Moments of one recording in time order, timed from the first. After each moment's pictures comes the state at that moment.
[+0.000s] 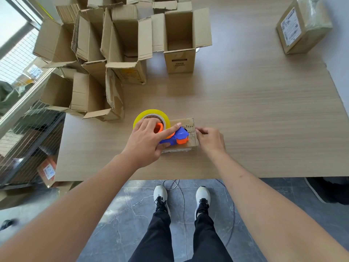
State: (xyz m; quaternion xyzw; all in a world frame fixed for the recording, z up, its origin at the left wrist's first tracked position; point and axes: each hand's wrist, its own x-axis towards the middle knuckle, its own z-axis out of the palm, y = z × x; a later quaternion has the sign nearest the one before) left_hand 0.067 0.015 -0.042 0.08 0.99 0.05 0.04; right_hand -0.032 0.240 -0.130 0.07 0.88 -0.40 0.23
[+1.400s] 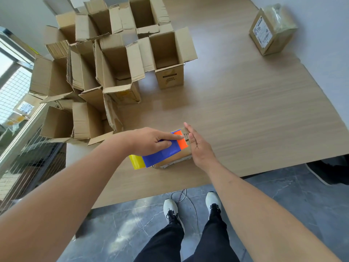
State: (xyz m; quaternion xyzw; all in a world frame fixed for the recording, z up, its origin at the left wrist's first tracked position) left_hand -0.003 -0.010 0.039 0.12 0.91 0.13 0.39; right_hand 0.006 0.201 -0.112 -0.03 0.82 -0.55 0.18
